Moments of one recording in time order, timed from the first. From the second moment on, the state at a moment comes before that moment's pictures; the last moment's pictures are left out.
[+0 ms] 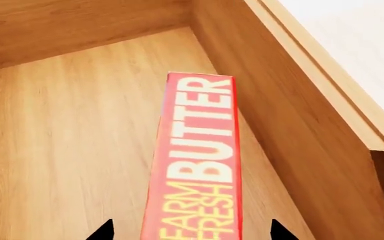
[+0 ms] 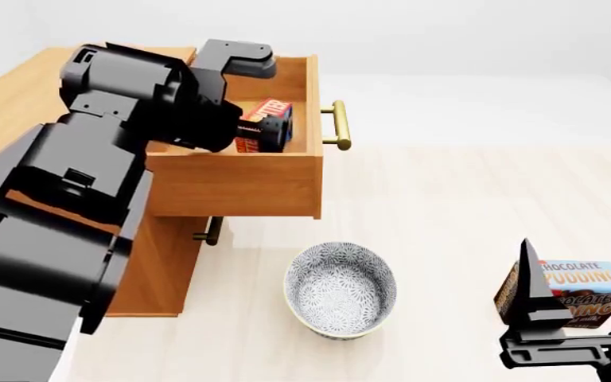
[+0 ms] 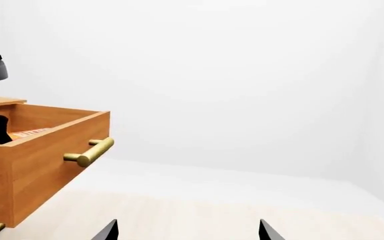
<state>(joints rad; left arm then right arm) -1.69 0.00 0.63 -1.30 -0.47 -1.00 0.36 1.30 1.57 -2.03 -0.83 0.75 -0.48 1.08</state>
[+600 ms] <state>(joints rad) -1.85 0.00 0.49 -1.31 -0.36 -1.00 0.32 1.30 1.57 -2.02 -0.86 0.74 -0.46 1.09</state>
